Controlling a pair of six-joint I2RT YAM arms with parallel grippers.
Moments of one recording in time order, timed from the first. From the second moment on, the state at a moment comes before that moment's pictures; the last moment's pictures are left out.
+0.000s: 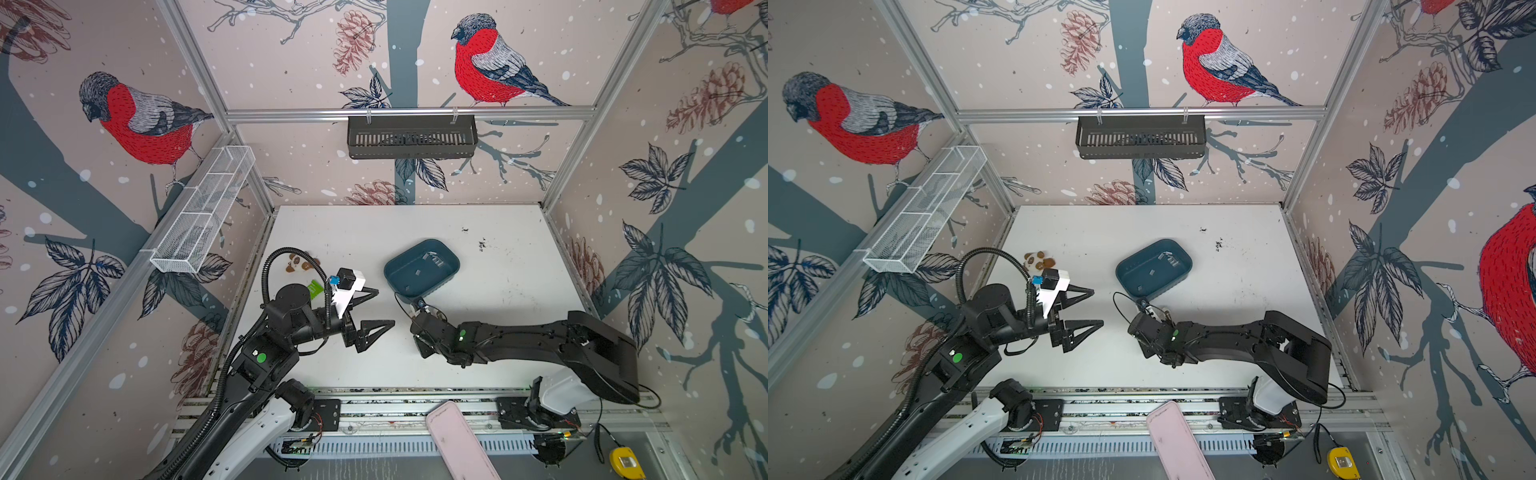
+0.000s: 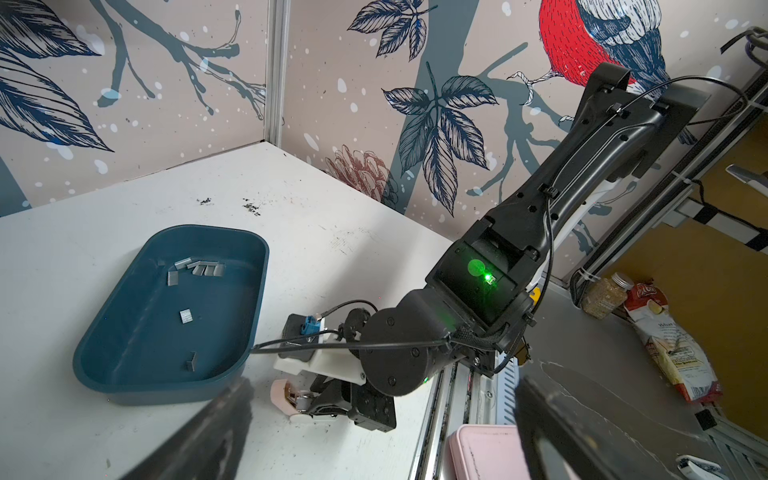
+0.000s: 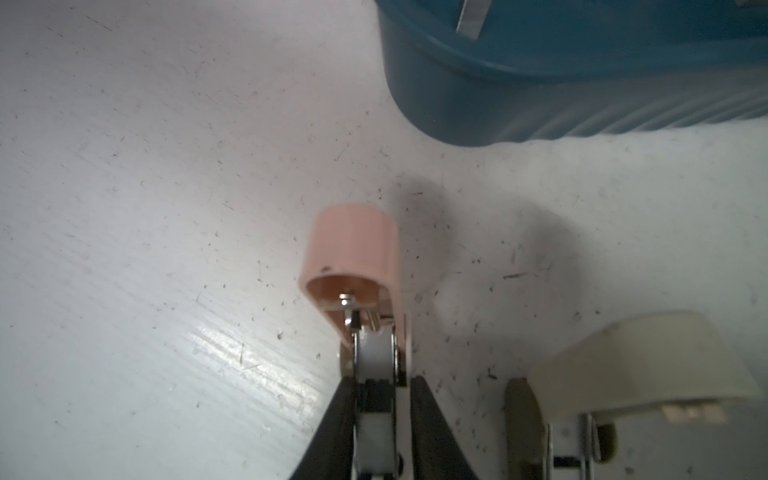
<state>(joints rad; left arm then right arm) -0.56 0.61 0.73 -0.33 0.68 -0.15 1.16 1.55 0.73 -0.20 0.31 0.52</state>
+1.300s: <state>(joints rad) -0.58 0.76 0.73 -0.26 0.68 -0.18 1.13 1.32 0.60 -0.17 0.29 0.58</state>
